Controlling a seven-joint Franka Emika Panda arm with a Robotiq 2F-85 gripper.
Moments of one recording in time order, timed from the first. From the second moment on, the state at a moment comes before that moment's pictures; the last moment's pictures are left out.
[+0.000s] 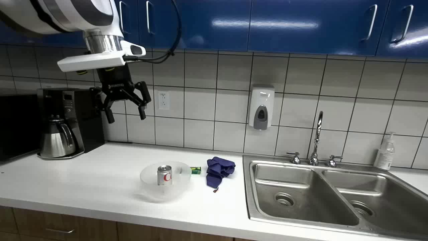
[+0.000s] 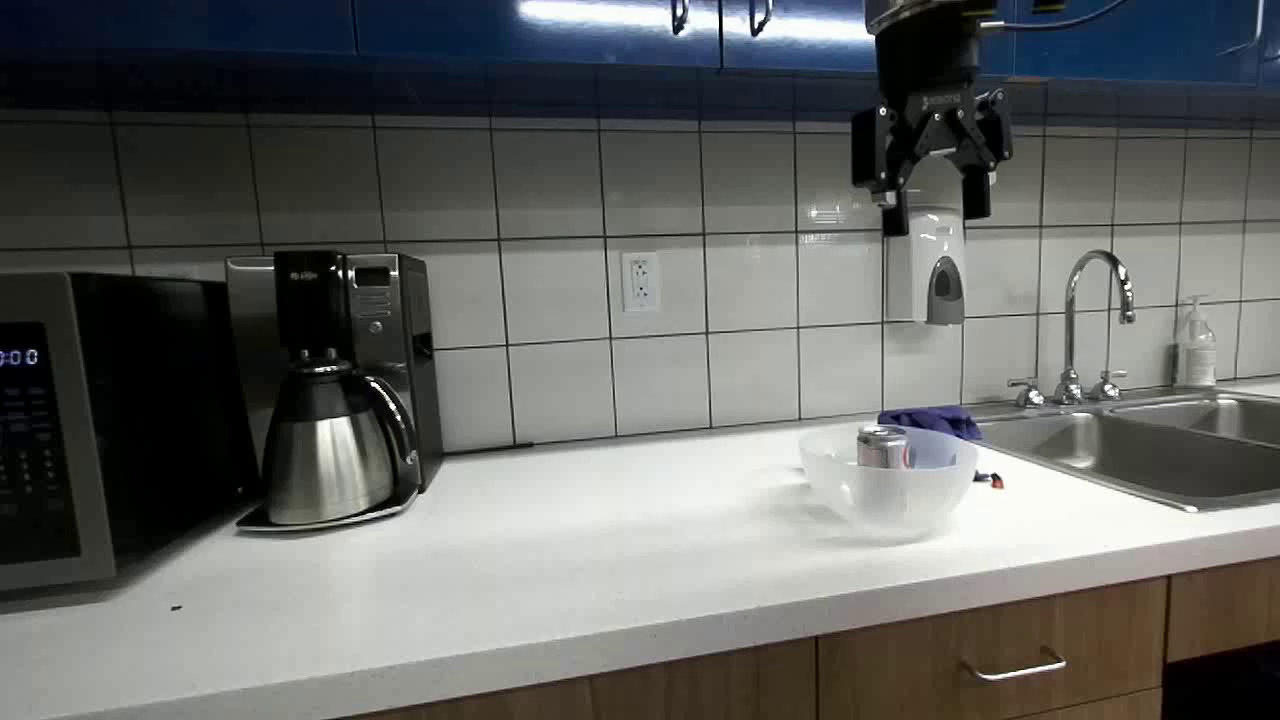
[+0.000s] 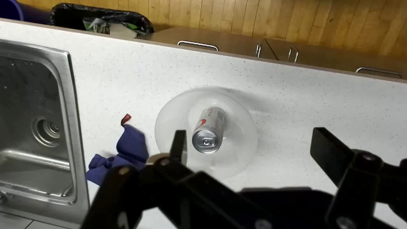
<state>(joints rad) 0.02 -0.47 0.07 -2.46 -0.16 2.07 -0.06</state>
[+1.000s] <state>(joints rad) 0.01 -0.47 0.06 -2.49 -0.16 2.12 -0.04</state>
